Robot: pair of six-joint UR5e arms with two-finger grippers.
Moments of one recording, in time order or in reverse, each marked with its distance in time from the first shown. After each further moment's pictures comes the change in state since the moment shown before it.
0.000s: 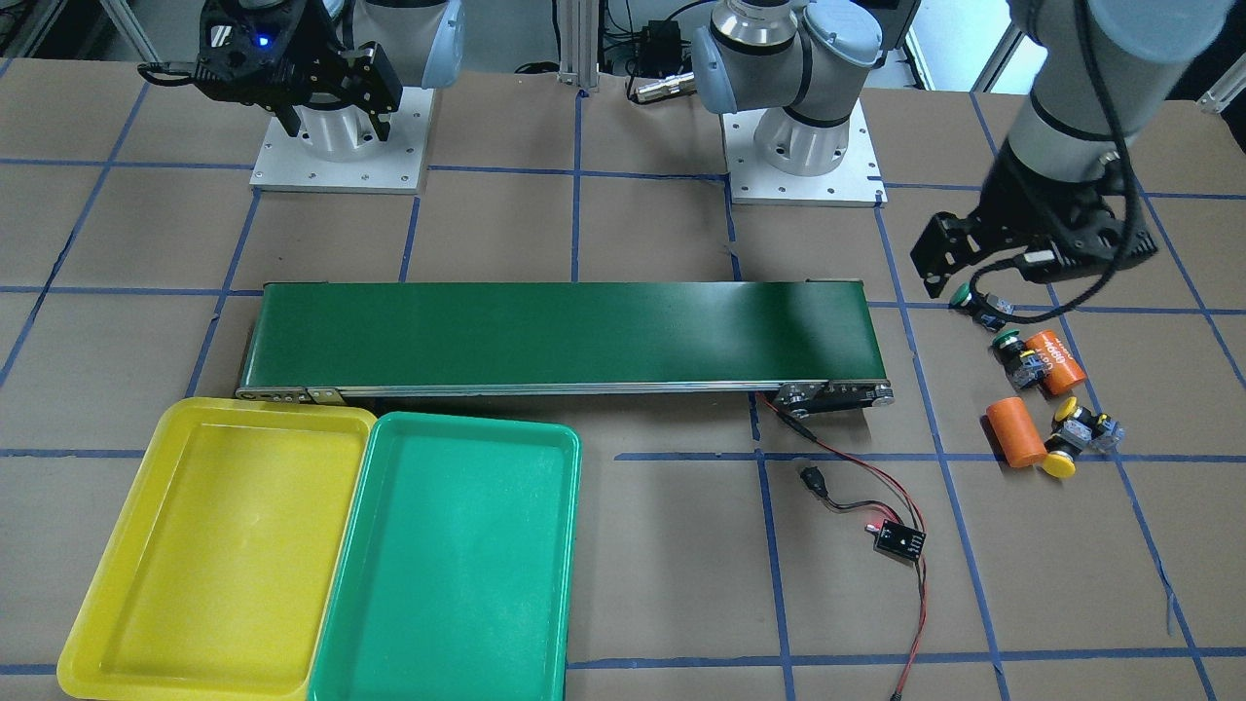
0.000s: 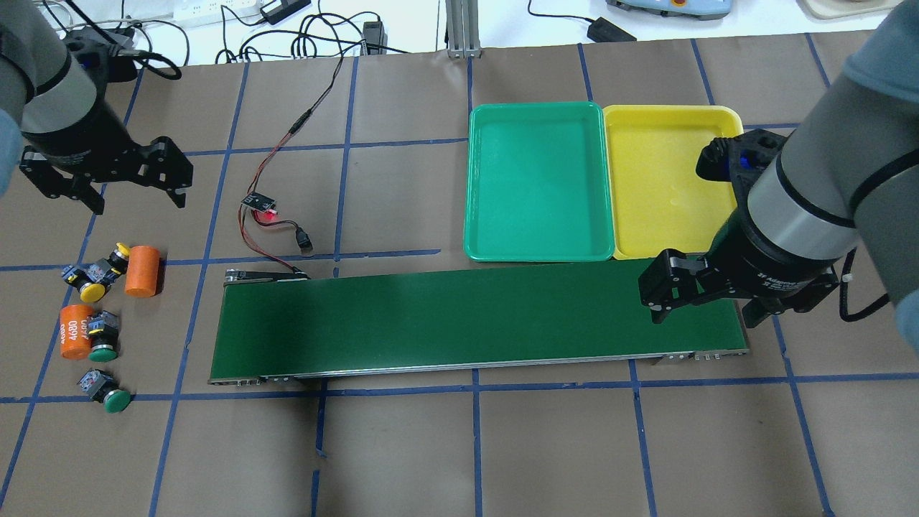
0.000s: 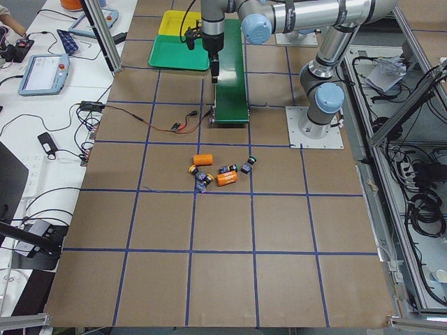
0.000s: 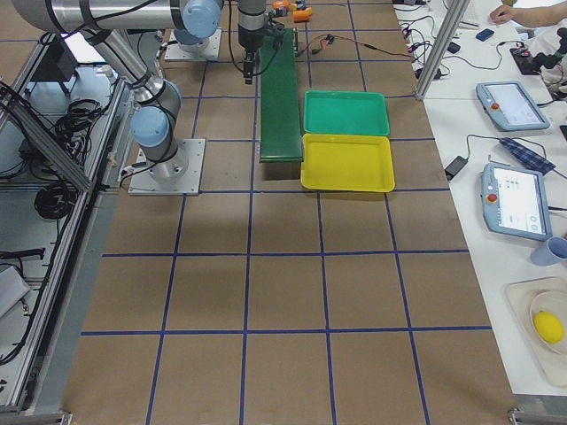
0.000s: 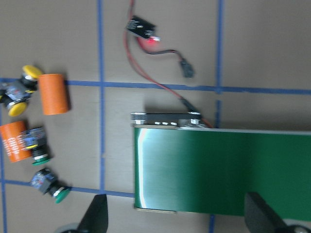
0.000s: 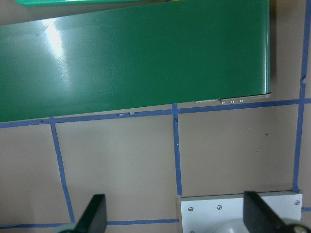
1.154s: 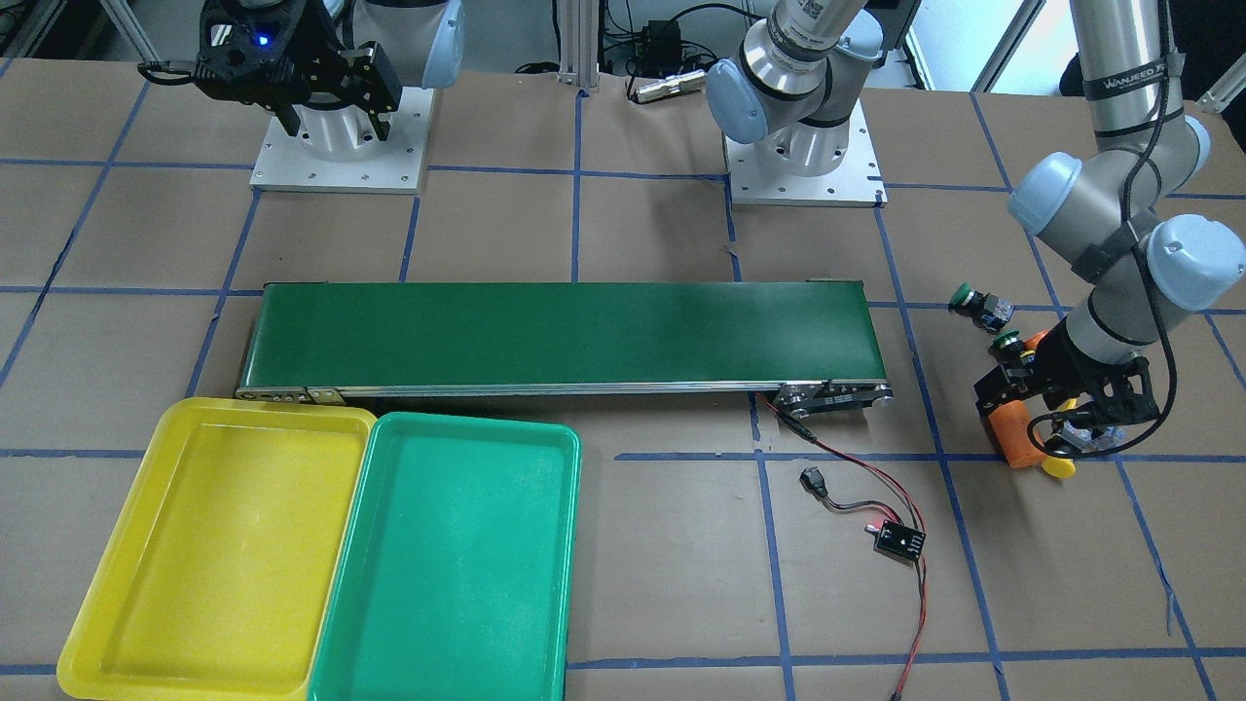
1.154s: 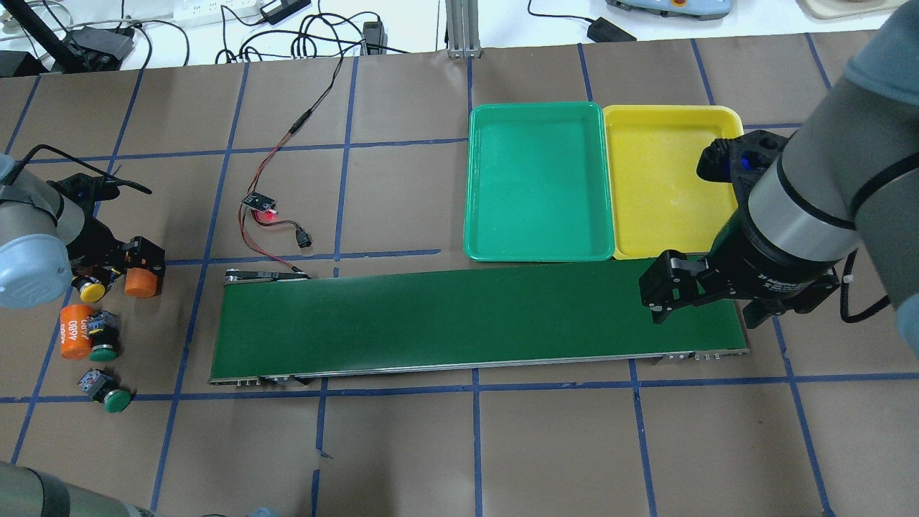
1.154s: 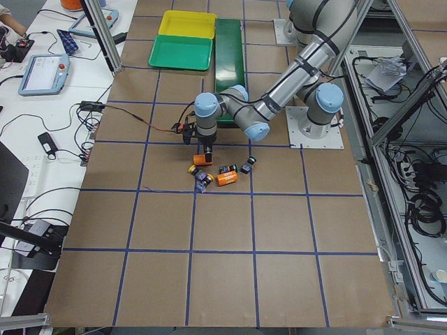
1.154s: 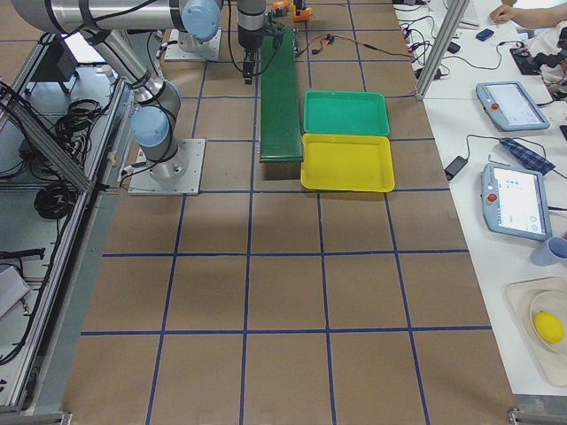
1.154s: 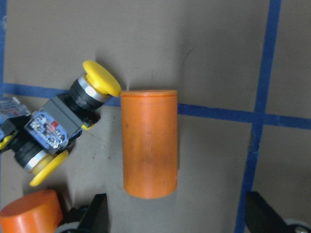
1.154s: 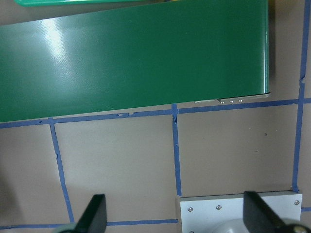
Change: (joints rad) left arm 0.320 -0.320 -0.269 0.590 -0.137 0.380; right arm -0.001 -0.004 0.007 -0.003 -0.002 0.001
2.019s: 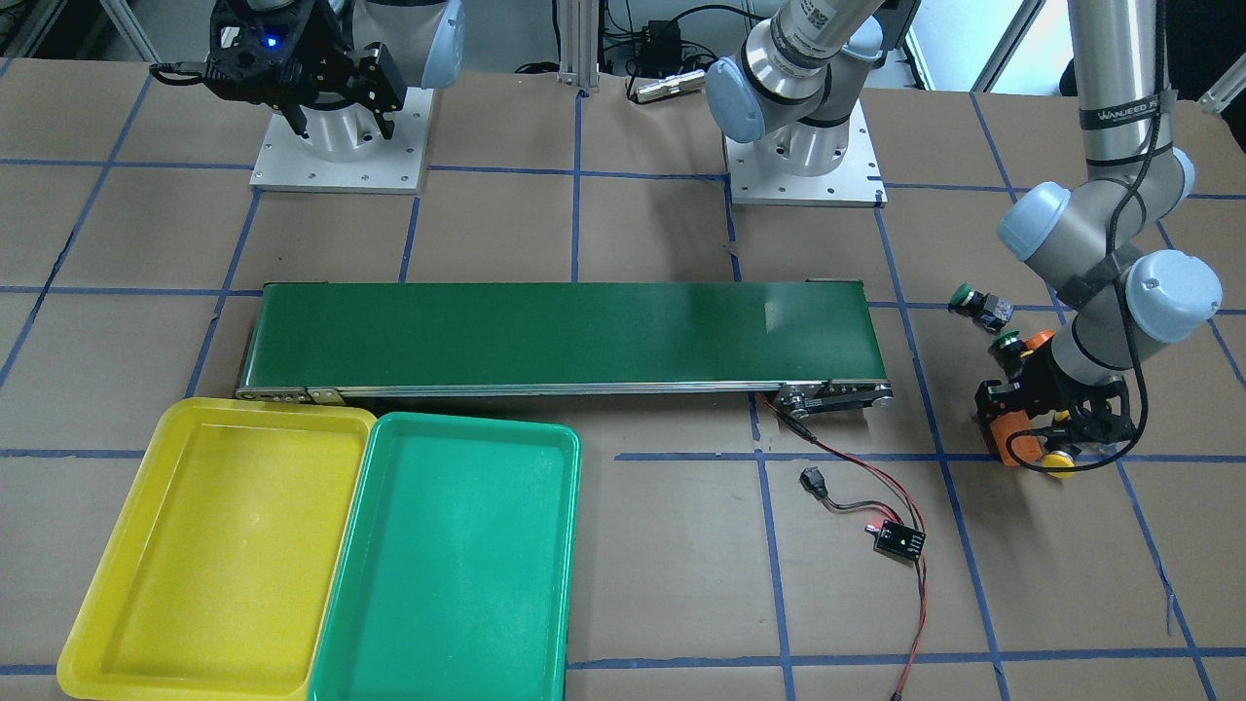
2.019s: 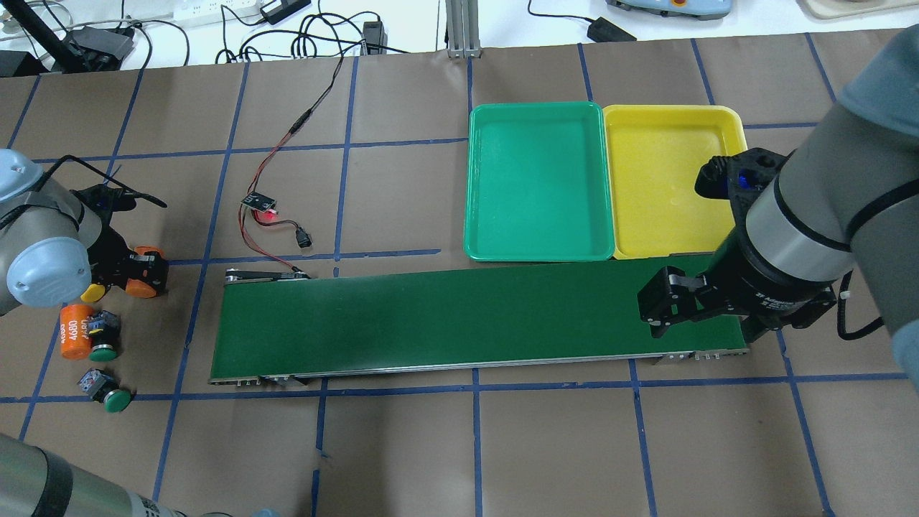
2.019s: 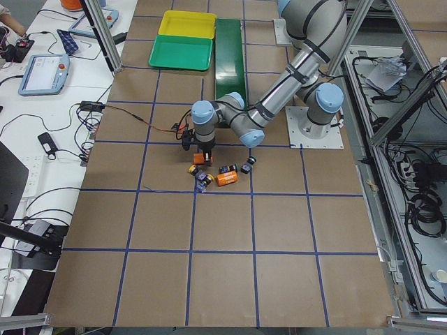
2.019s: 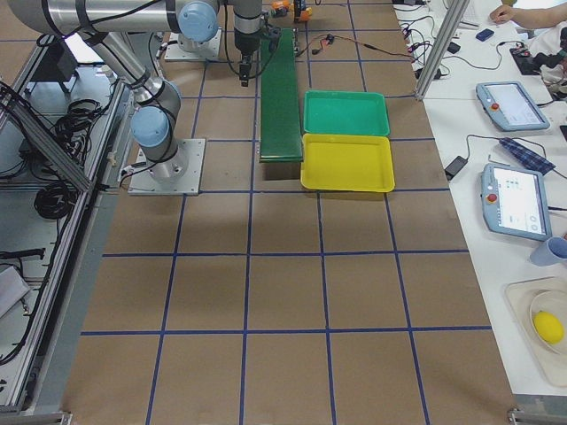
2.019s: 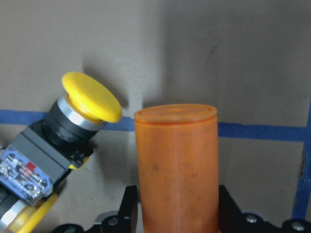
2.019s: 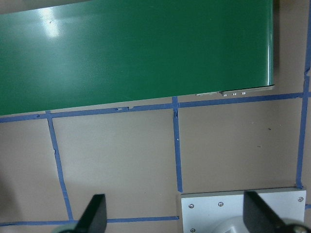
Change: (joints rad) left arm -0.033 -0.041 0.007 -0.004 0.071 0.042; right arm 0.000 -0.025 0.036 -0.007 0.004 0.000
